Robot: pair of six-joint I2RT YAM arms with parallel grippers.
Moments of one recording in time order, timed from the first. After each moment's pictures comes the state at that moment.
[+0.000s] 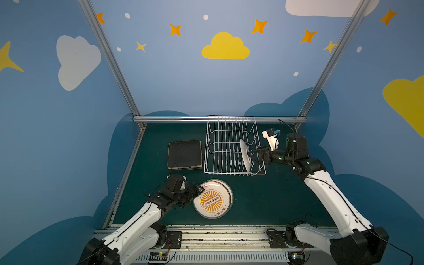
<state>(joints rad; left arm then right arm) -0.45 0.90 0.39 -0.35 0.38 -1.02 0.28 1.15 1.08 -0.48 -0.66 0.13</state>
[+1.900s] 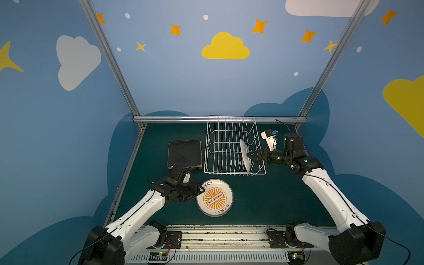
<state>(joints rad) -0.44 1.00 0.64 -0.59 0.44 -0.84 0.28 1.19 1.08 -0.51 -0.65 0.15</state>
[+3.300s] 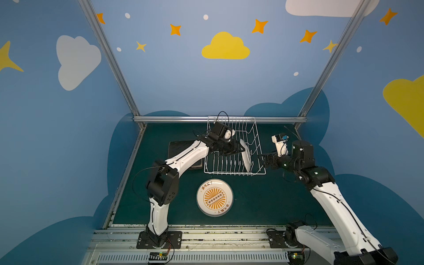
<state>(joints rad) -0.63 2.00 1.73 -0.49 0.57 -0.73 0.26 1.00 0.99 -0.57 -0.29 0.05</state>
